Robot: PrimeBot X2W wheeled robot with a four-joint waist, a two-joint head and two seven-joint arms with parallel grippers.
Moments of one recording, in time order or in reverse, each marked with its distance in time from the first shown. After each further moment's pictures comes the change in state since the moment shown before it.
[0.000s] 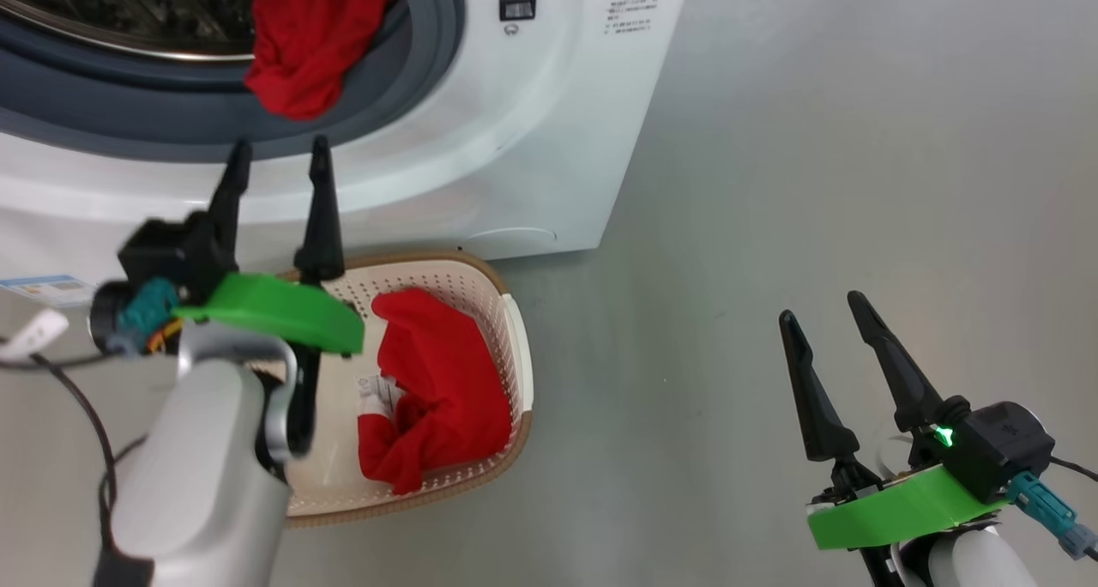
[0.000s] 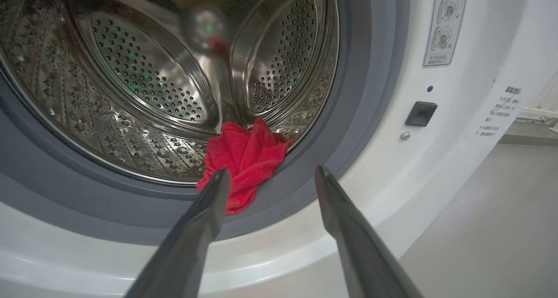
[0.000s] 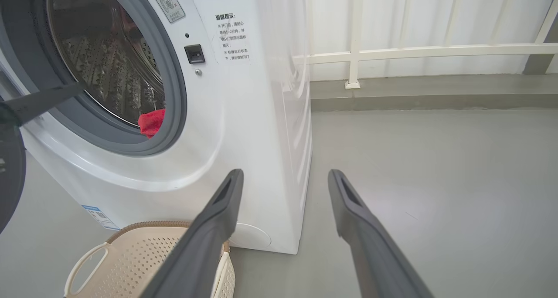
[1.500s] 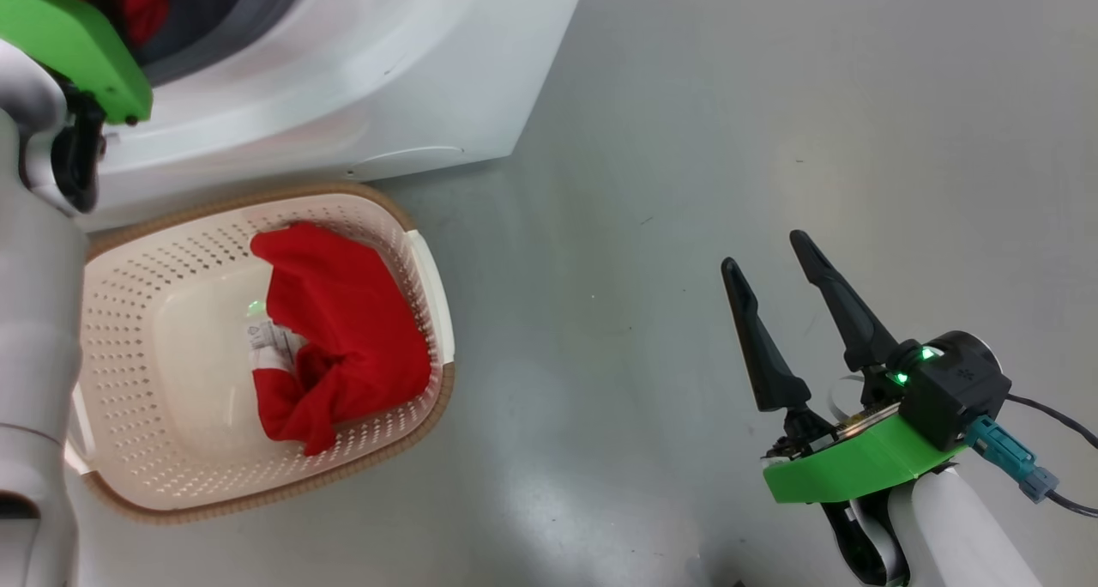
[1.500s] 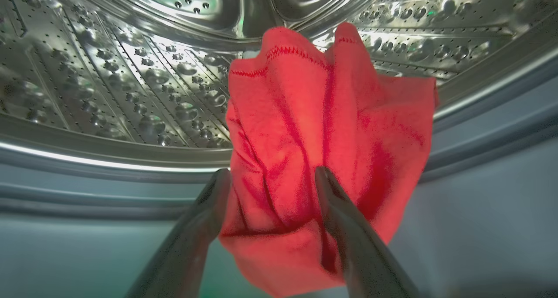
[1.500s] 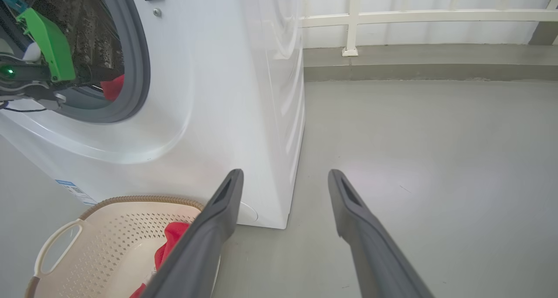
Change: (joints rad) left arm -0.663 0.125 0.030 0.709 -0.030 -0.130 0.250; right arm -0.143 -0.003 0.096 0.028 0.016 0.000 0.000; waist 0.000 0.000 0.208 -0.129
